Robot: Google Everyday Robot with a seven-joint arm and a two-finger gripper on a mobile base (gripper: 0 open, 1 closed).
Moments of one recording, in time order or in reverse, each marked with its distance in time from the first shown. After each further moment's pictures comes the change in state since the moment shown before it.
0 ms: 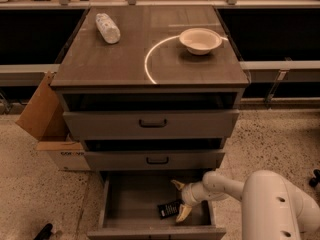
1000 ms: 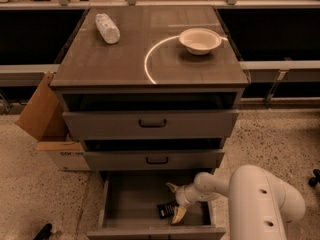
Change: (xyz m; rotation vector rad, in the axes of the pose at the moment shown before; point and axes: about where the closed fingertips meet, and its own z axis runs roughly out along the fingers) arm 0.002 0.004 0.032 -0.036 0.051 -0.013
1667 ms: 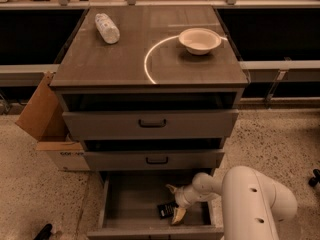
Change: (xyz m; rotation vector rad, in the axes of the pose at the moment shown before) arm 0.010 0.001 0.018 -0.026 0.012 0.023
